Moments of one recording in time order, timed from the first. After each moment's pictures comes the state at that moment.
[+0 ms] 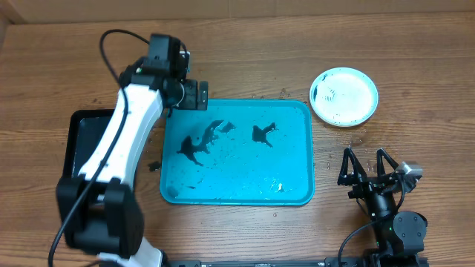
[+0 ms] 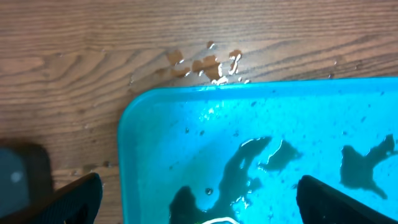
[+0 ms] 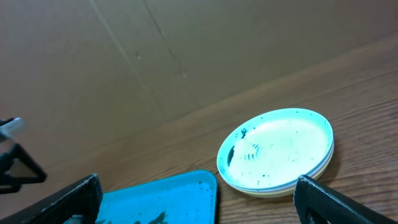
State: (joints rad) left arm -0.15 1.74 1.44 -0.84 0.03 -0.10; right arm 0.06 0.01 0.02 -0.03 -0.08 0.46
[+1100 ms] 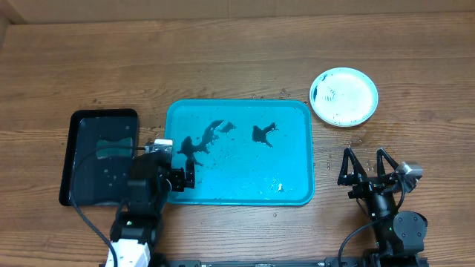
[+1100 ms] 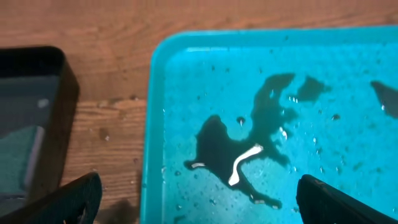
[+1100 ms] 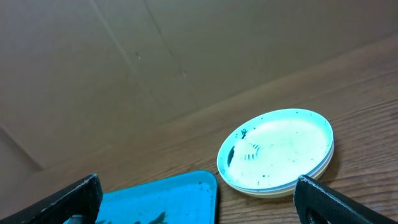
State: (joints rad) left arm -0.08 0.84 0.24 -0.01 0.02 -0.02; right arm 0.06 0.01 0.02 -0.03 -0.08 0.46
